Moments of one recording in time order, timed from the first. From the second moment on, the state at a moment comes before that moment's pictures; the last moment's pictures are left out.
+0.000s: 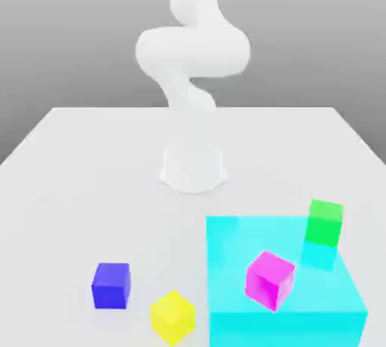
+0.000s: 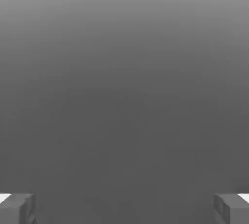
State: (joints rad) arm -0.01 -0.71 -0.02 -2.34 -0.01 2.35 0.78
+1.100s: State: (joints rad) arm -0.21 0.34 -0.10 -2.63 0.17 2.96 0.34
